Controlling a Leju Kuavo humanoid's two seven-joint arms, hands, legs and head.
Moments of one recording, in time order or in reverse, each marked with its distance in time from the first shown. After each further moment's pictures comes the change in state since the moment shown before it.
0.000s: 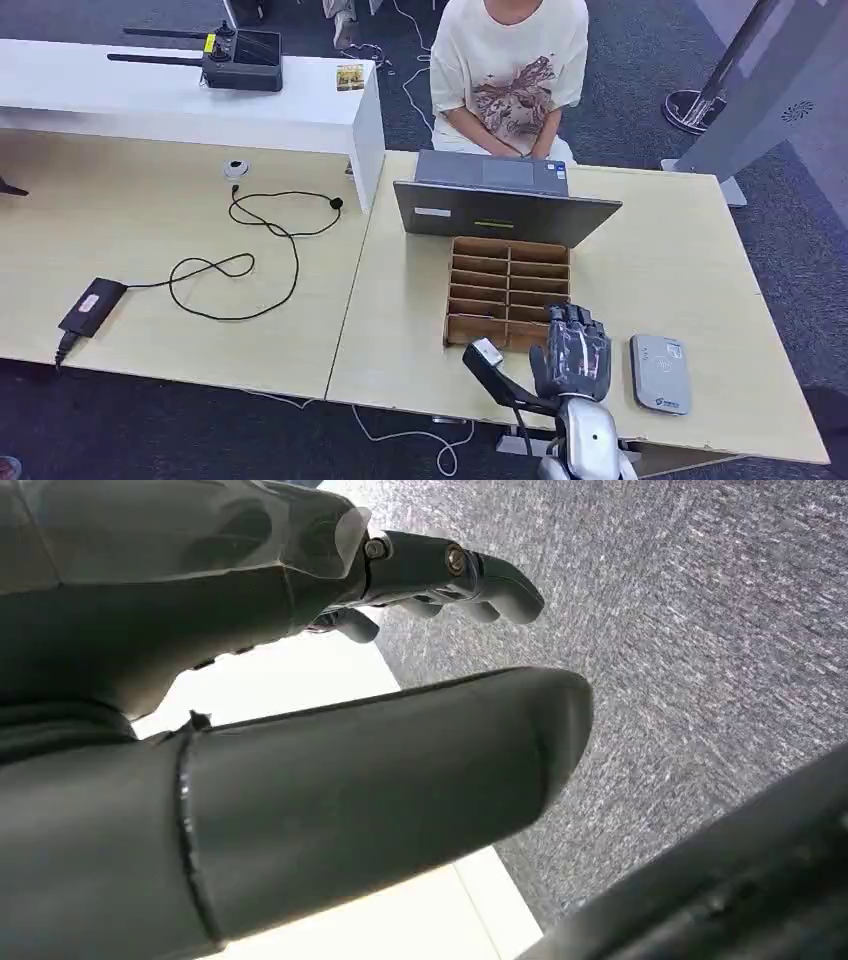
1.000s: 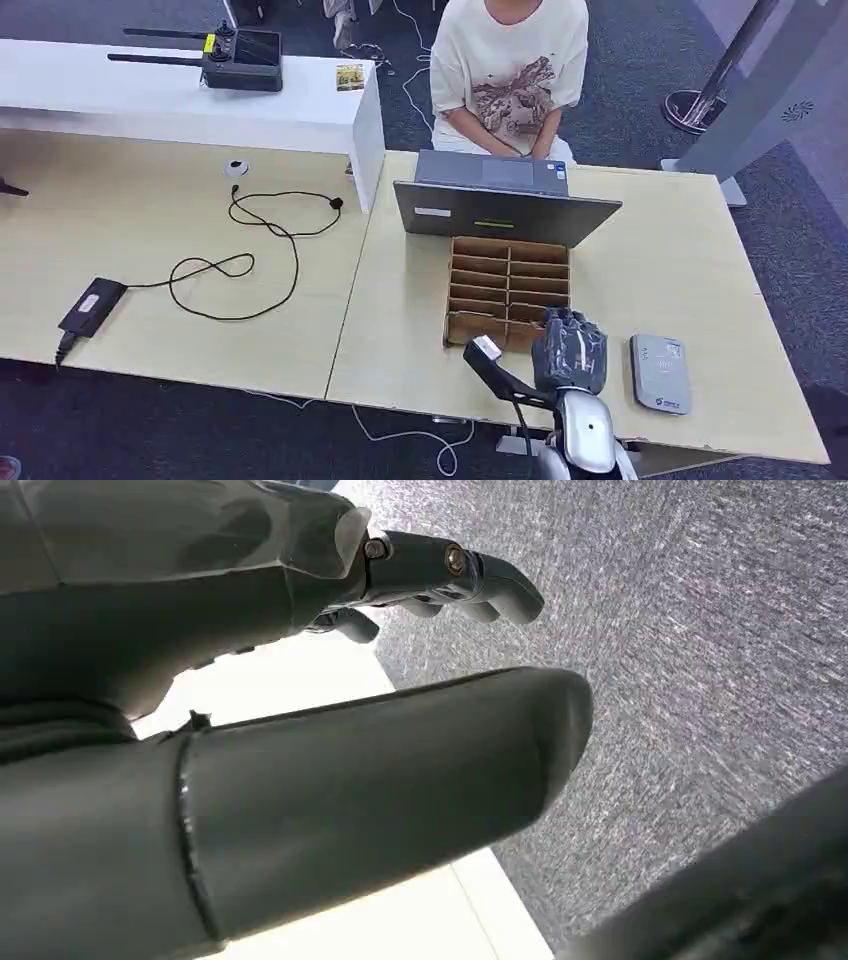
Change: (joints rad) left arm -0.001 0.008 -0.017 0.000 -0.011 -0.008 -0.008; right arm -0.052 0.000 -0.014 0.096 0.002 -0.006 -0.003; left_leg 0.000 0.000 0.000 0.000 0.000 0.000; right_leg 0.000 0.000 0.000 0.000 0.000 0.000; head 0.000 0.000
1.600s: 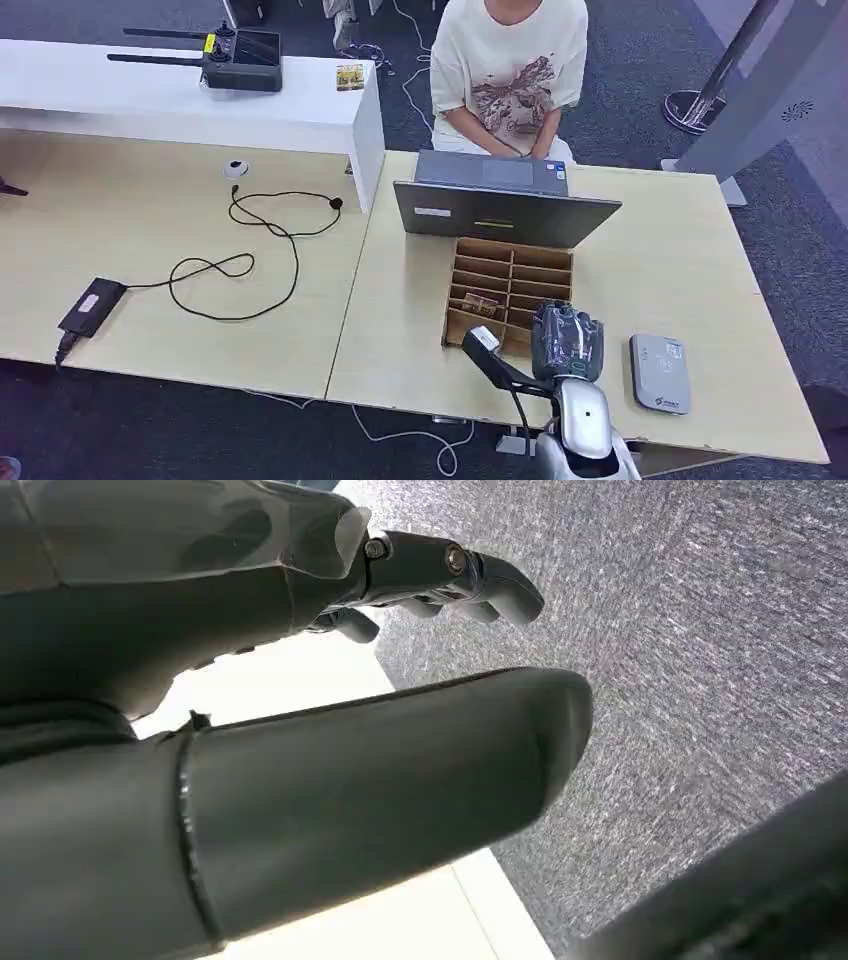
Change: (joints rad) left arm -0.001 0.000 0.000 0.000 0.000 0.000 0.000; right arm -0.052 0.000 0.000 0.062 -0.001 -0.031 -0.007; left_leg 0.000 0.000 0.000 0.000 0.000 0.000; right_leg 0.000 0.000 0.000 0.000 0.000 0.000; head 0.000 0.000
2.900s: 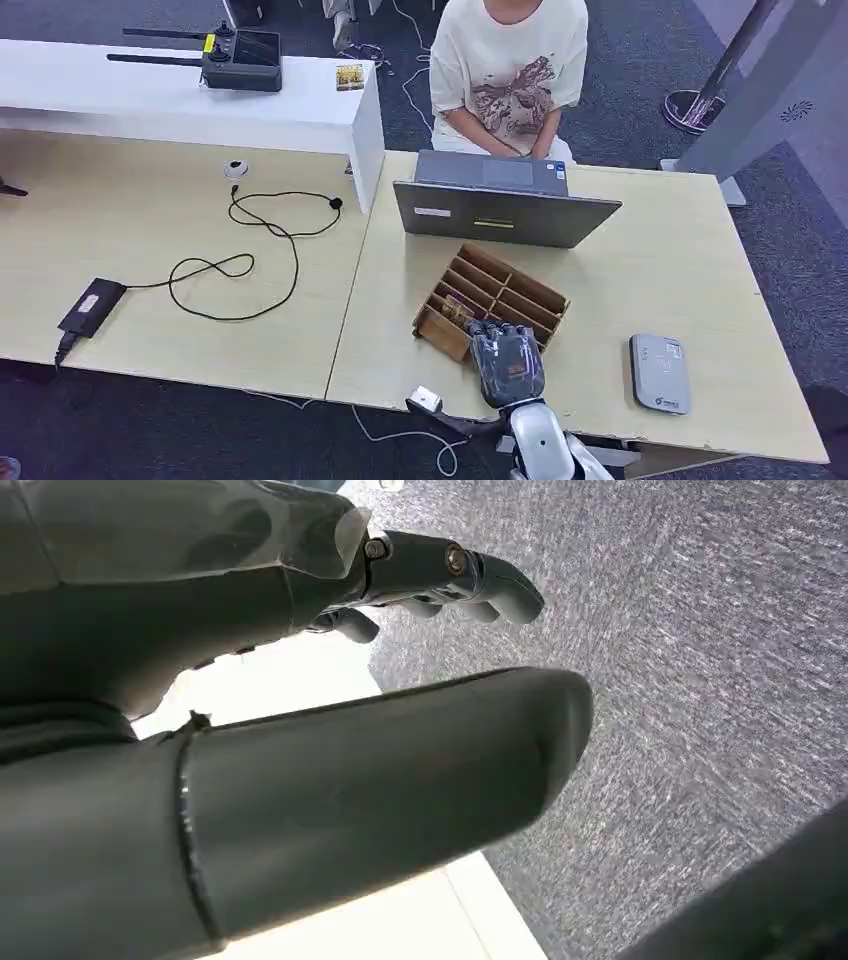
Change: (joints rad) left arm -0.001 0.012 -0.002 0.000 -0.026 -0.014 -0.037; right arm -0.075 -0.162 0.441 0.093 0.009 -0.183 -0.011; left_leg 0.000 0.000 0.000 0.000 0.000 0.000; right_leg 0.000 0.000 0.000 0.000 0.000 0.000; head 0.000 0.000
